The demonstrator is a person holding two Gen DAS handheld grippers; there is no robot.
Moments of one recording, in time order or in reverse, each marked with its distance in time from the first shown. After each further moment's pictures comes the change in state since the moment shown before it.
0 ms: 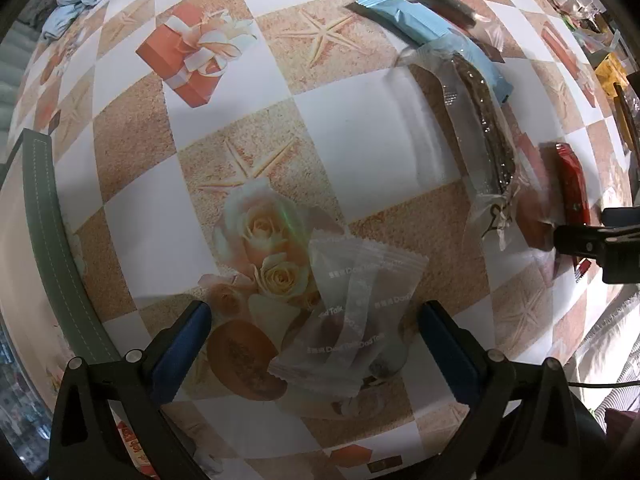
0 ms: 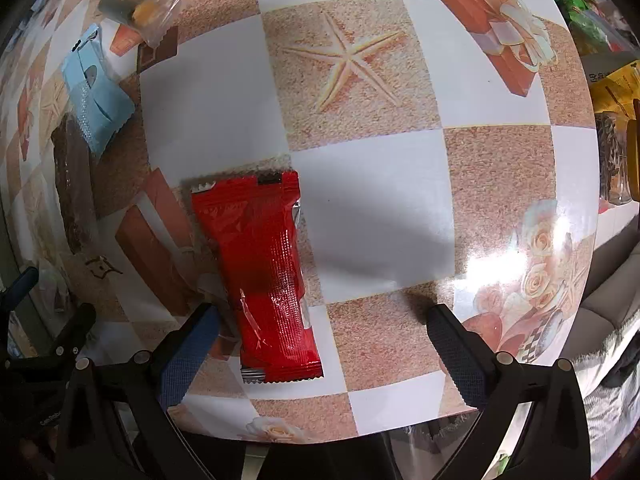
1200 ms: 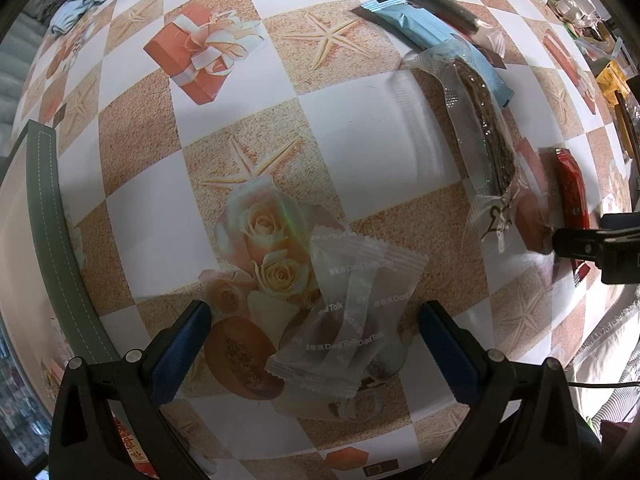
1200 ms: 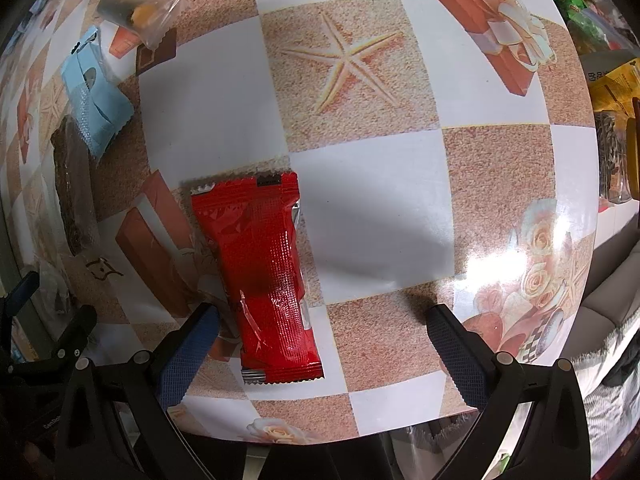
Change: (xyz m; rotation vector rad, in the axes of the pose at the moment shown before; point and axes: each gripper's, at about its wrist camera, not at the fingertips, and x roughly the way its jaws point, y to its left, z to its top) left arm -0.004 0.000 -0.005 0.010 -0.020 0.000; right arm 0.014 -0.009 -0.021 0.005 0.001 0.001
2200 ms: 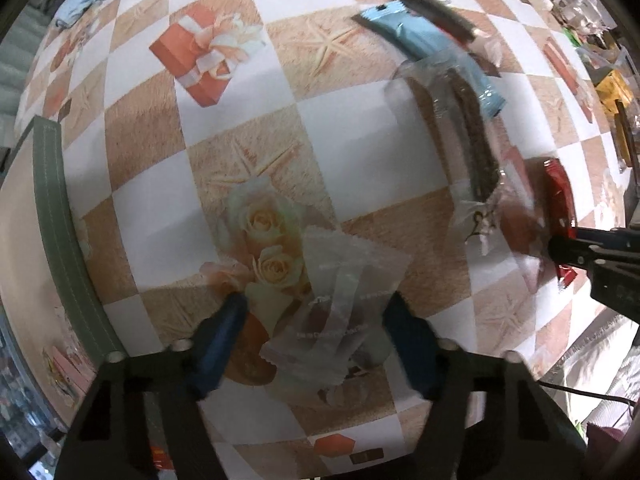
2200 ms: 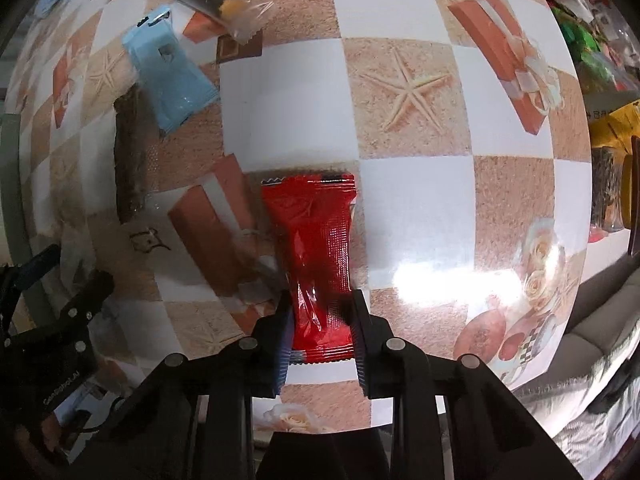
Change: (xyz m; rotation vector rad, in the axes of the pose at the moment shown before) left arm -0.010 -0.001 0.007 -0.024 0.016 -0.010; right arm -0.020 0.032 0.008 -0.087 -0.051 -0.015
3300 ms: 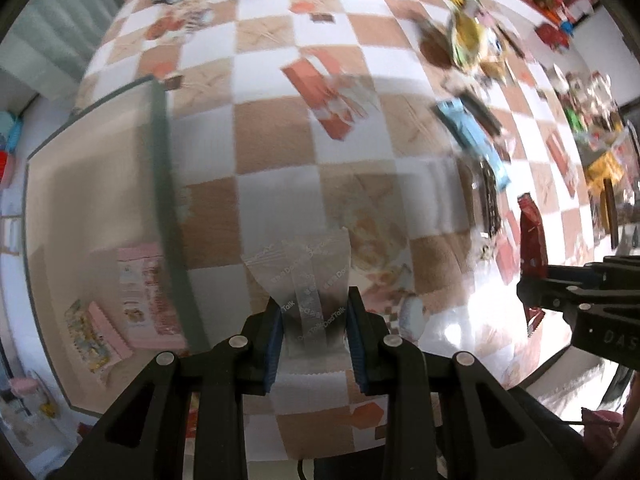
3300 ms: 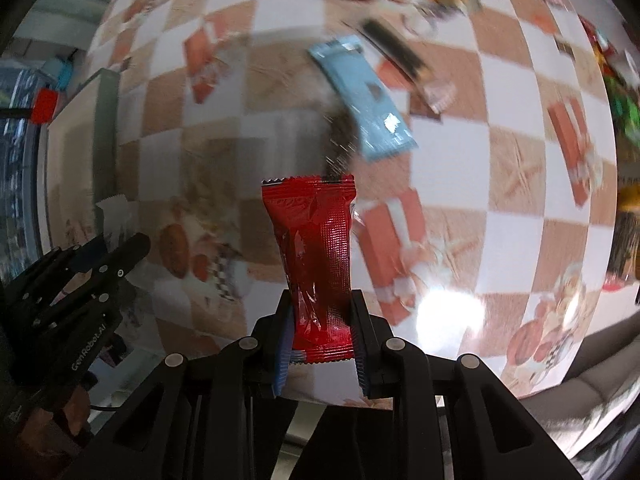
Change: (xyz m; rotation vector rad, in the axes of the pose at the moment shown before) left arm -0.048 0.087 -0.032 -0.212 -0.152 -0.064; right arm -0.064 0.074 0.008 -0.185 -0.047 0.116
